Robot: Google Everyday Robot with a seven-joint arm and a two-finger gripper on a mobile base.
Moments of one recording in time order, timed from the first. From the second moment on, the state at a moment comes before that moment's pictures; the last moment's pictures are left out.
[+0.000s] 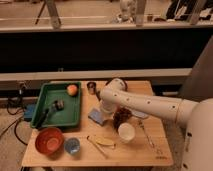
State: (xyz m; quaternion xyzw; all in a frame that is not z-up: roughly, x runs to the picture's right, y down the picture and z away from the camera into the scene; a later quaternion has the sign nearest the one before) arm -0.008 0.167 0.831 -0.30 -0.16 -0.16 0.93
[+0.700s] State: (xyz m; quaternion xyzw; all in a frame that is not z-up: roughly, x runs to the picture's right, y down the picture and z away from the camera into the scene) arm -0.024 0.173 0.845 -0.33 -0.16 -0.17 0.91
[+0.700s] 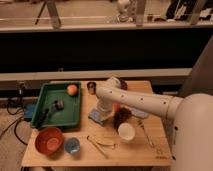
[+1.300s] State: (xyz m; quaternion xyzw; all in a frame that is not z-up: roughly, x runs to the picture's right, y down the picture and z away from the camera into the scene) arm -0.029 0.162 0.831 -0.32 -0.15 -0.18 0.92
